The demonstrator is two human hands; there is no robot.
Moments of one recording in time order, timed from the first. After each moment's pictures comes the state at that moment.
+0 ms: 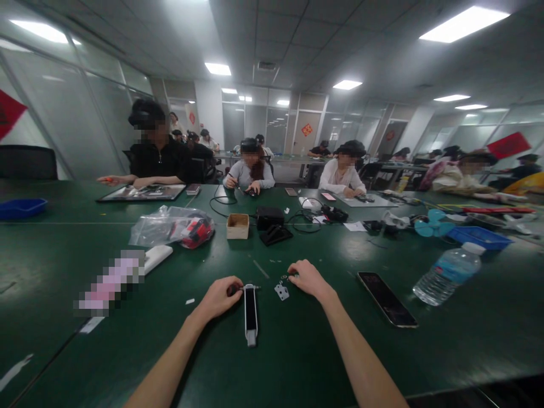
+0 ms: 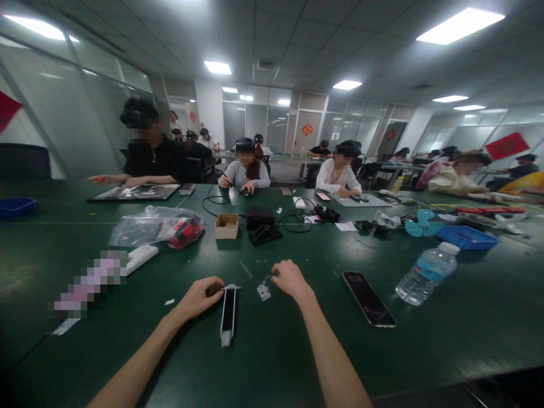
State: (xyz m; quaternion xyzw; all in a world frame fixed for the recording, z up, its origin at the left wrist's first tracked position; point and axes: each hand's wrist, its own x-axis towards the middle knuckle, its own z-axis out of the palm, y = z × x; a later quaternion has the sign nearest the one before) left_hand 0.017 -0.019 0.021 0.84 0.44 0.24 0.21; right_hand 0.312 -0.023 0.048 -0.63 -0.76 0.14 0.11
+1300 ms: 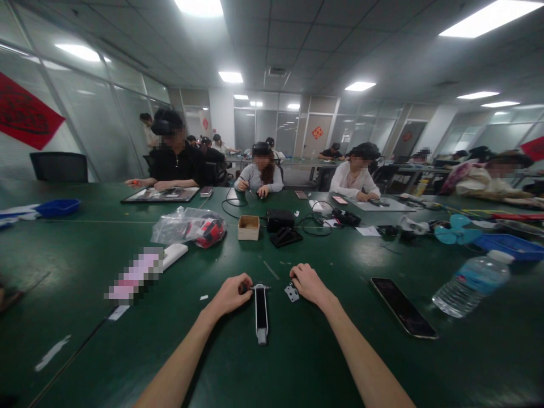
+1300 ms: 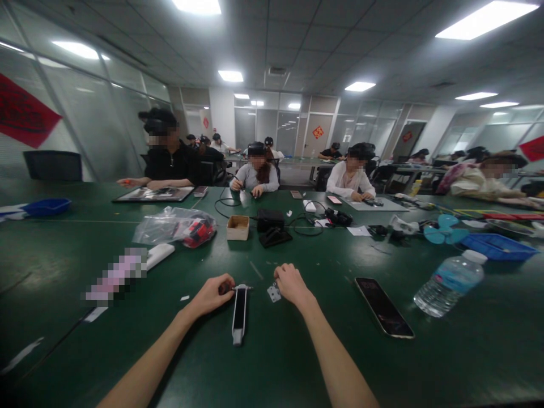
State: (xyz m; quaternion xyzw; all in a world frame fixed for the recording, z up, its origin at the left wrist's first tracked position) left_hand 0.017 -0.017 0.015 0.82 0.45 0.25 0.24; right_hand 0.291 -0.021 0.025 -0.59 -0.79 0.09 0.13
